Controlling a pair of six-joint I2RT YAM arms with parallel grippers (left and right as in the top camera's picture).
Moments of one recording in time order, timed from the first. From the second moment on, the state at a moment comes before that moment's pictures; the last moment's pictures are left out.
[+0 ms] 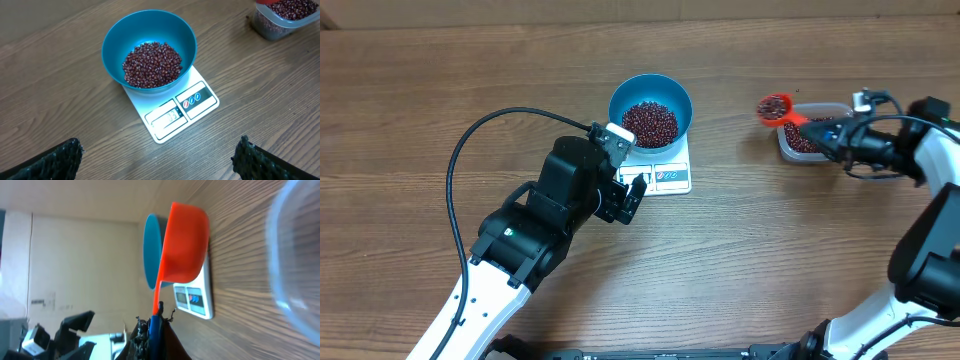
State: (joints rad) left arm -0.54 1.14 1.06 -0.63 -0.06 0.01; right arm -0.43 1.92 1.33 -0.95 -1.30 -0.11
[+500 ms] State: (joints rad) left arm -0.54 1.14 1.06 -0.63 -0.06 0.01; right arm -0.19 1.92 1.35 -0.89 -1.33 -0.11
